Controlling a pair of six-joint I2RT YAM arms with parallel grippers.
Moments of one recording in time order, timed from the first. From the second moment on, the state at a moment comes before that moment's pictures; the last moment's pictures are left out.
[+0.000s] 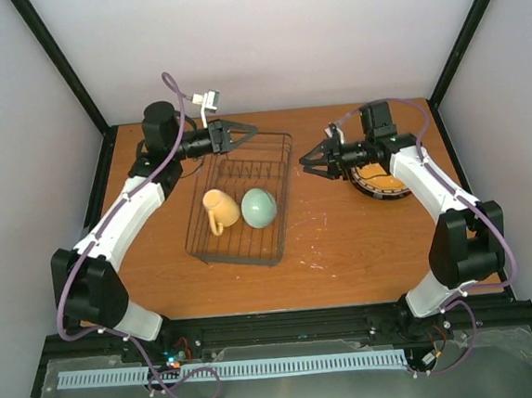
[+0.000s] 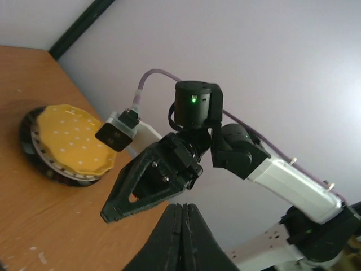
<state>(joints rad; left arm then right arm) -0.32 1.51 1.27 0.21 1.04 -0.89 0.20 1.58 1.30 -0.56 -1.17 0.79</state>
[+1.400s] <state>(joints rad) -0.25 1.26 1.25 -0.68 0.21 -0.30 0.70 1.91 1.79 -1.28 -0.43 0.31</state>
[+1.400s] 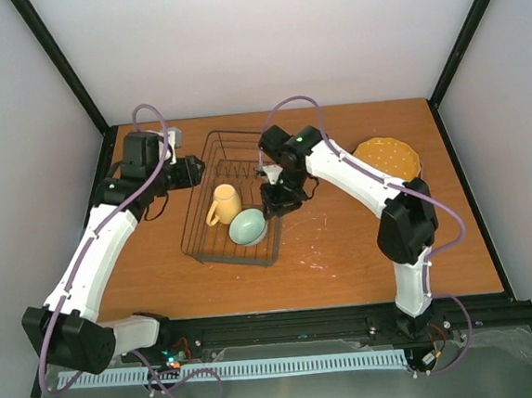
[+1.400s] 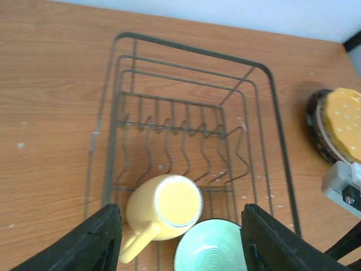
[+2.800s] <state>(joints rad) -0.25 1.09 1.13 -0.76 -0.01 -0.30 0.78 2.32 2.13 -1.44 -0.29 0.30</state>
